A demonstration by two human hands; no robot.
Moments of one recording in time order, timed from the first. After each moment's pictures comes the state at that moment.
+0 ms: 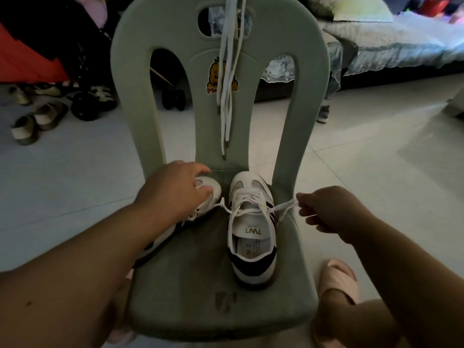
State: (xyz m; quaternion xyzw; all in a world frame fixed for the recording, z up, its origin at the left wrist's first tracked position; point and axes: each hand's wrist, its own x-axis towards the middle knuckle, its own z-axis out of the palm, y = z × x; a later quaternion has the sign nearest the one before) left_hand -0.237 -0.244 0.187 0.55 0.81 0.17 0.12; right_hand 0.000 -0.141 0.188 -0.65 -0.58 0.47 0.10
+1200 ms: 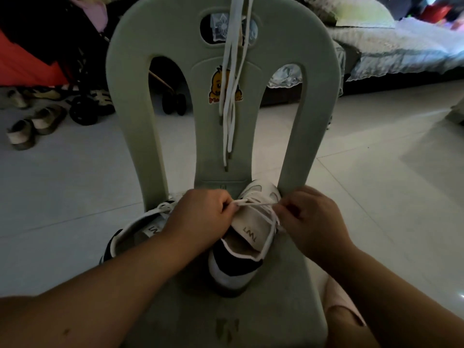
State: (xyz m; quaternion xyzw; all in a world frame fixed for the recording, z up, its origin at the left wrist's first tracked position) left_hand -0.213 -0.224 0.164 0.59 0.76 0.24 0.13; right_hand -0.031 -0.153 0.174 -0.44 -0.86 0.15 0.20
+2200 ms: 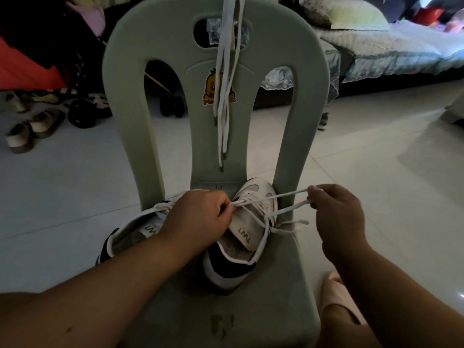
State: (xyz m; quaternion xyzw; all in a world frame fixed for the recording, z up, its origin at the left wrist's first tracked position) left_hand -0.207 -0.228 0.161 0.61 0.75 0.25 0.08; right_hand -0.014 -0.146 0.180 -0.59 -0.58 0.39 0.40
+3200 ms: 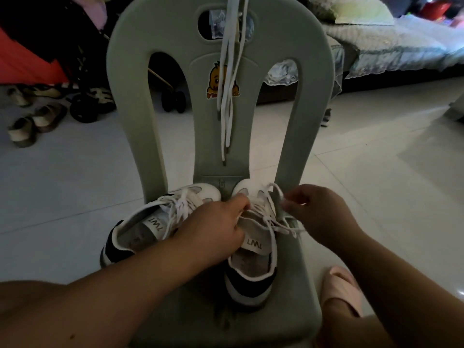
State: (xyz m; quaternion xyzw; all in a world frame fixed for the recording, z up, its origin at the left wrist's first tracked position) left_hand -0.186 -0.239 0.165 0.64 0.72 0.17 0.21; right_hand -0.014 -0.145 0.179 -0.52 -0.80 0.27 0.12
